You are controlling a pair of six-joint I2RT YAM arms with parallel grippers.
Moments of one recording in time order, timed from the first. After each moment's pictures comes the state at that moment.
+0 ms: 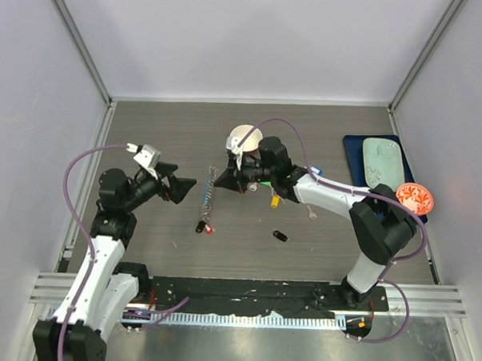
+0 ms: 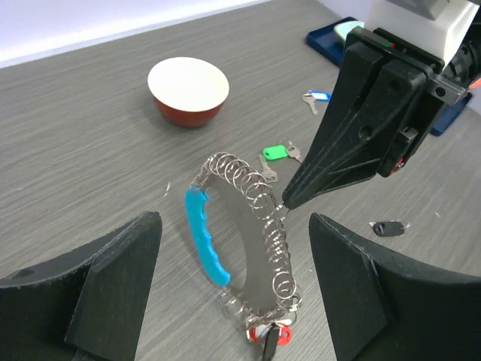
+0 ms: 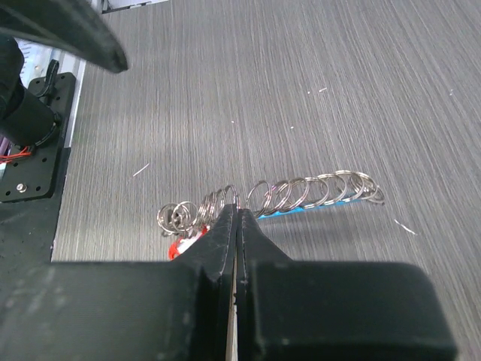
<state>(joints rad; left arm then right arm) -0.10 0.68 0.54 0.00 0.60 -0.07 0.72 1.71 1.09 0.30 -0.74 -0.13</state>
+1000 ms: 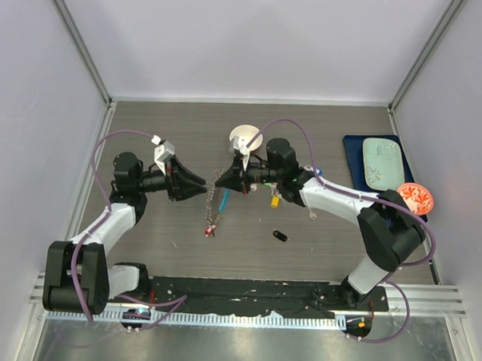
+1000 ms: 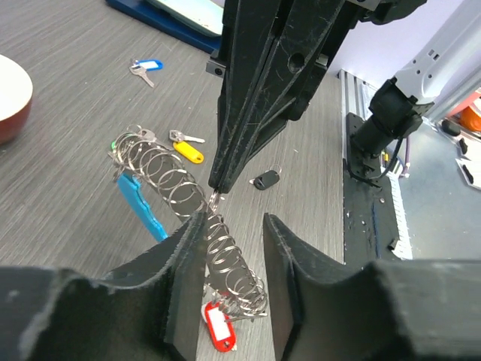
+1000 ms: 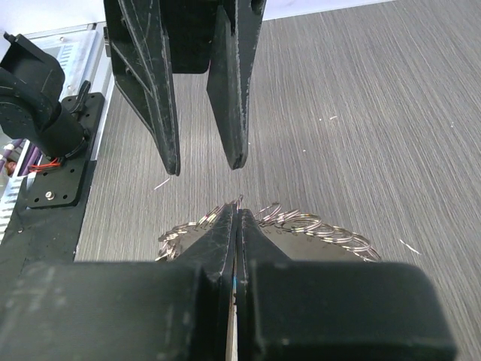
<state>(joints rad) -0.03 1.19 0.52 0.58 1.30 -0.26 0.71 1.64 1.02 0.41 -0.80 -0.07</state>
